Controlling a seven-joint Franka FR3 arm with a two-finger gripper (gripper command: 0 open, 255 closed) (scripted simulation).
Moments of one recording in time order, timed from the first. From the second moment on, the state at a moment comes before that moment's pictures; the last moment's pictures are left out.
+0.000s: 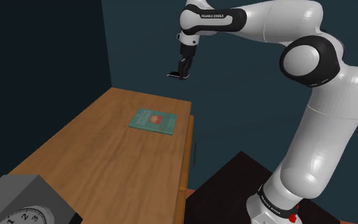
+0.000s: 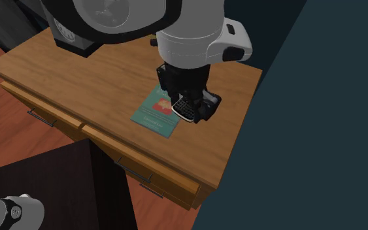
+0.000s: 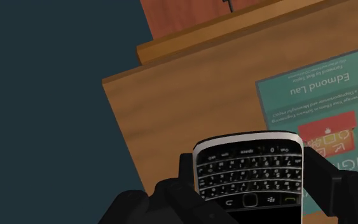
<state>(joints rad) 0.03 0.19 -0.08 -1.52 0.03 1.72 -0.51</state>
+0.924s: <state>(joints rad) 0.06 0.18 -0.06 -1.39 0.03 1.57 -0.46</state>
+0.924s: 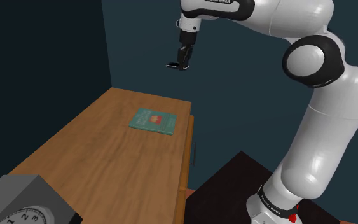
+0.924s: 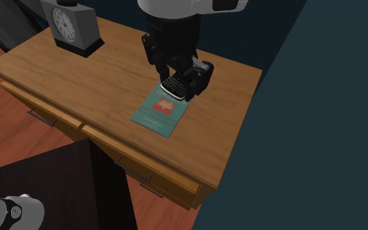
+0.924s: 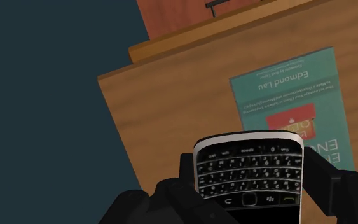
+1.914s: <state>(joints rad) 0.23 -0.09 0.09 -1.73 0.02 1.64 -0.15</state>
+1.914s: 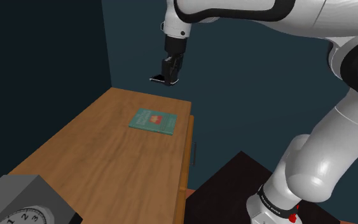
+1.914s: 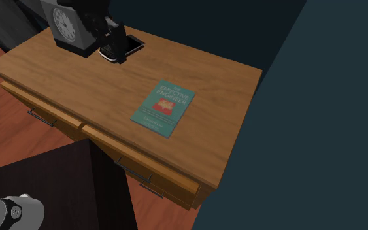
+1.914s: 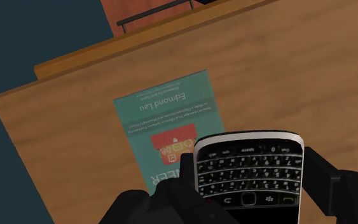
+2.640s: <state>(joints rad) 0.34 -0.14 0.24 -1.78 0.04 1.65 0.11</state>
